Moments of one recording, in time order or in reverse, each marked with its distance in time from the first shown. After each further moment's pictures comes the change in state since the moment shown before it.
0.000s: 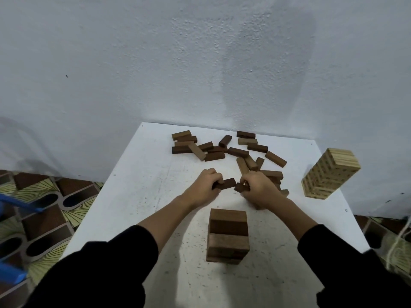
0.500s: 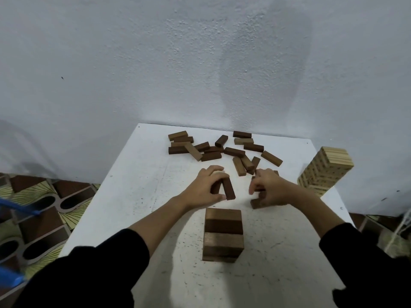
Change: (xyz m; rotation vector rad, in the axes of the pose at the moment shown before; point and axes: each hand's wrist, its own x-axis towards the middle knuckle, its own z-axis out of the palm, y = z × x) left_hand -0.004 0.002 -0.002 -0.055 -0.064 0.078; right_hand -0.021 0.034 -0.031 -0.083 -0.196 -0.123
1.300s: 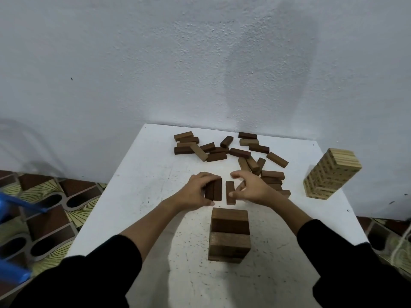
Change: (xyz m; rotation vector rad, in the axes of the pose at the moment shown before) left_hand -0.021 -0.020 -0.014 -0.104 -0.058 -0.169; right_hand 0.032 -0.043 0.026 0.632 0.157 0.052
